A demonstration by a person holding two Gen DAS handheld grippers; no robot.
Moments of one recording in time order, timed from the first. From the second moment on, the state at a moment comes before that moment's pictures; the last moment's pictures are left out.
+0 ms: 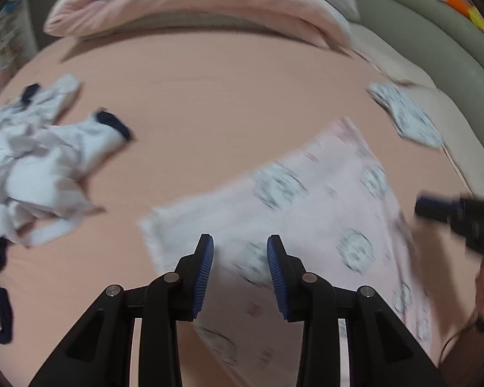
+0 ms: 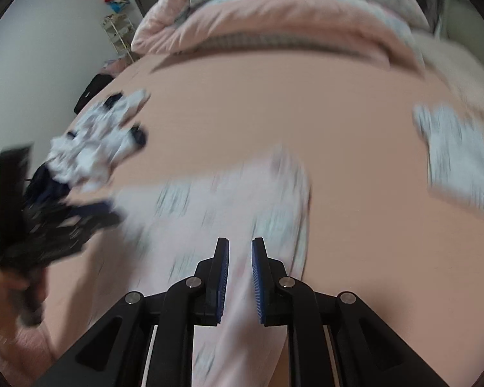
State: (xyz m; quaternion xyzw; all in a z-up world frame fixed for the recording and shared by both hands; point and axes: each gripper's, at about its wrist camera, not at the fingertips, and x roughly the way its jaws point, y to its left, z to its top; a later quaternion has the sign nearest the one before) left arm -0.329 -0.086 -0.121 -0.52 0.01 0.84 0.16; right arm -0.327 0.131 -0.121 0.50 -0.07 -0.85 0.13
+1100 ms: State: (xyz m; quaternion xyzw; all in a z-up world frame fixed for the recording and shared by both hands) left arm -0.045 -0.059 -0.133 -0.52 -0.19 0.83 0.08; right arm -0.076 0.101 -0.147 0.54 -0.02 -0.83 0.13
